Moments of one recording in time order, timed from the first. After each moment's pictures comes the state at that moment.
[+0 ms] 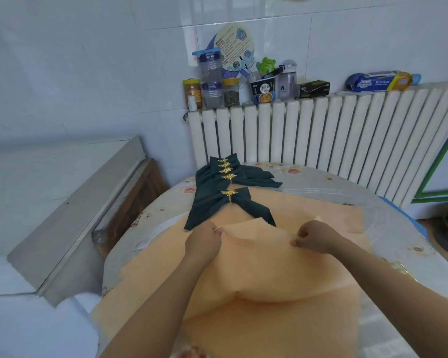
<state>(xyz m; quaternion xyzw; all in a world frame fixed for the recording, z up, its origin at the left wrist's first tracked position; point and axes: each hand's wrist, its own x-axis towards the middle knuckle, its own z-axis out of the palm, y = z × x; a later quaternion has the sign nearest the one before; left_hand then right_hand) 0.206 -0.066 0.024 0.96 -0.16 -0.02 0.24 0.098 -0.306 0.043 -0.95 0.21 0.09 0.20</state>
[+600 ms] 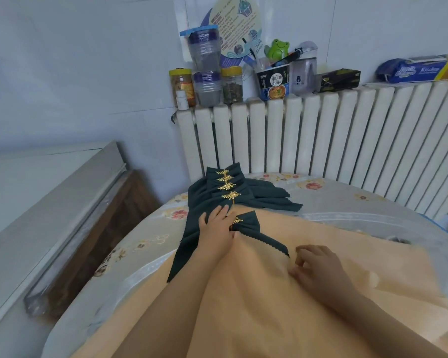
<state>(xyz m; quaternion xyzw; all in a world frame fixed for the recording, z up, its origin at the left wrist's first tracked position) 0.389 -0.161 -0.013 0.95 -0.30 0.01 0.09 0.212 -0.338 -0.044 -0.97 0.13 -0.11 0.17</state>
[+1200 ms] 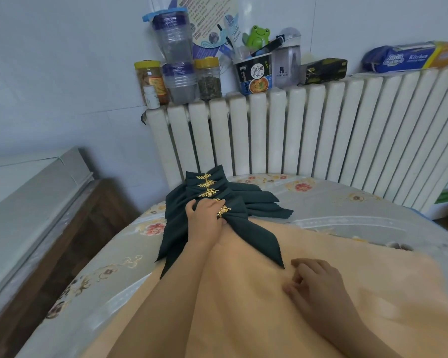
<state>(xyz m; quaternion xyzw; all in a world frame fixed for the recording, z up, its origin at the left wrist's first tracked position) 0.458 -0.209 -0.028 0.93 -0.30 0.13 0.16 0.218 -0.340 -0.065 -0.94 0.12 -0.27 0.18</state>
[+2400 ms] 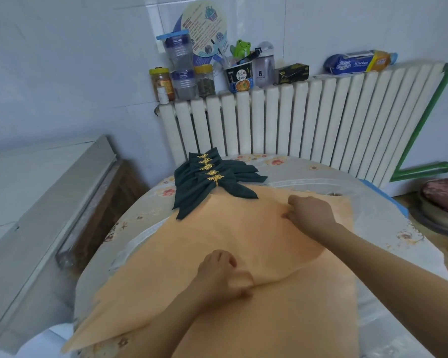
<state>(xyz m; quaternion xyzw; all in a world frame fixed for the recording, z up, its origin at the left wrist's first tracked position) 0.188 -0.085 -0.016 0.91 -0.36 -0.15 0.15 0.134 -0.325 0.053 -0.97 0.24 -0.06 0.03</state>
